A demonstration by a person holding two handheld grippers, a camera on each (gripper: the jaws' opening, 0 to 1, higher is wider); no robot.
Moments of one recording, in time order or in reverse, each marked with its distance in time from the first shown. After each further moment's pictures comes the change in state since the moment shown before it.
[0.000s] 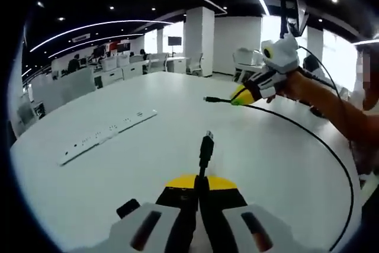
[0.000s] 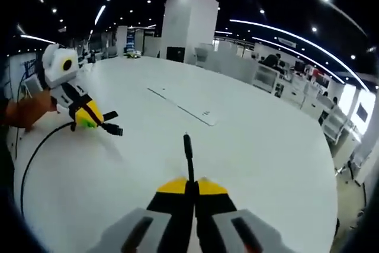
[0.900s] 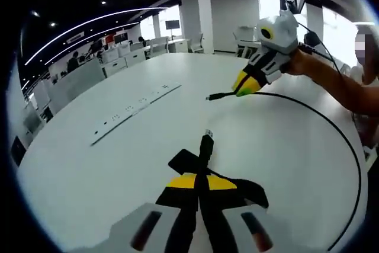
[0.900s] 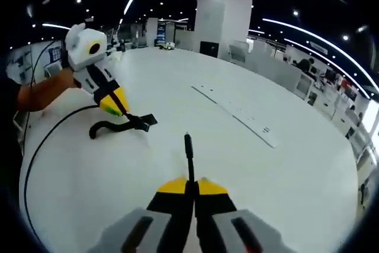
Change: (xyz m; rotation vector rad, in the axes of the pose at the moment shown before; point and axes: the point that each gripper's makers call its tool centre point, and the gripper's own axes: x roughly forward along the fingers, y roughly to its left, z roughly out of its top) left arm -0.049 0.061 -0.049 0.059 0.182 0.024; right arm 0.060 0.089 0.033 -0.107 0.032 0.206
